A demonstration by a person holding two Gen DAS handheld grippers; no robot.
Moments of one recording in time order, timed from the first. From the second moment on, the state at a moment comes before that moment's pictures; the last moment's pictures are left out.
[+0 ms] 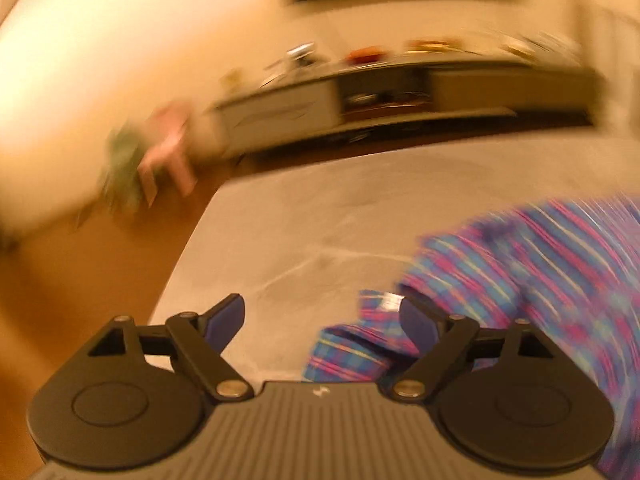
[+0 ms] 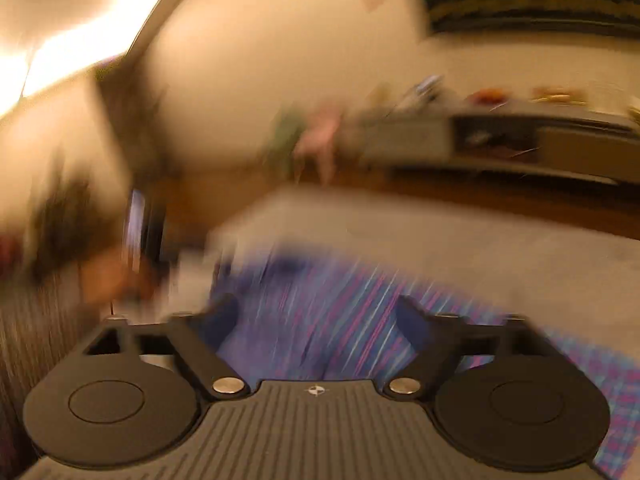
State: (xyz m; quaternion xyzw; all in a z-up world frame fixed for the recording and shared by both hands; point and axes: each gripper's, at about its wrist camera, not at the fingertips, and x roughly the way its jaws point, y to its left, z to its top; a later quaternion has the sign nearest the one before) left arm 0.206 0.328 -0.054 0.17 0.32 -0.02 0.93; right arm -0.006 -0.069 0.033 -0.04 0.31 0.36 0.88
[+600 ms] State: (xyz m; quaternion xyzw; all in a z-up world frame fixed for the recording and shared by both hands) left arm 0.273 0.348 -0.061 0.00 0.33 0.05 0.94; right arm 0.089 -0.122 0.110 -0.10 0.25 0.16 0.95
